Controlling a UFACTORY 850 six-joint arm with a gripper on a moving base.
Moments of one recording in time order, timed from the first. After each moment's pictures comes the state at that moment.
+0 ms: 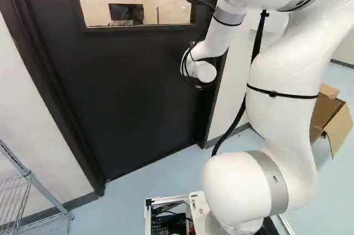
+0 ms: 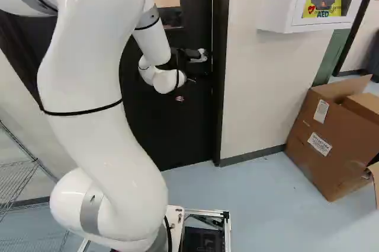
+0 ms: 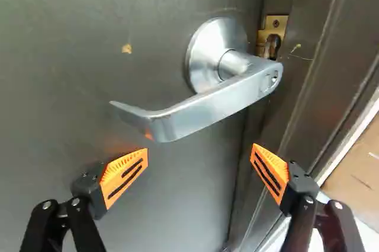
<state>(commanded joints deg) -1.5 -16.0 -43.9 15.8 48.5 0.0</state>
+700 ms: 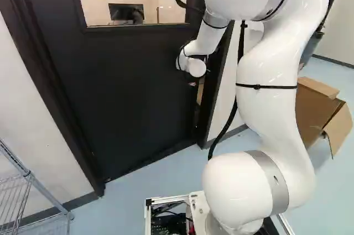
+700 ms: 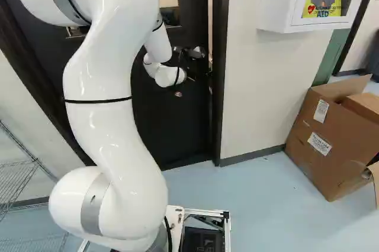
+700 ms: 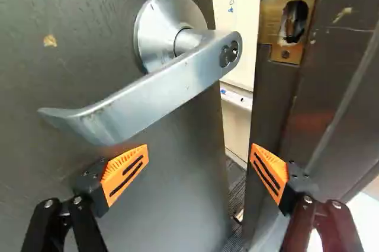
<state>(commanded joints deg) 0.7 -24.8 -54.7 23.2 45.6 0.0</state>
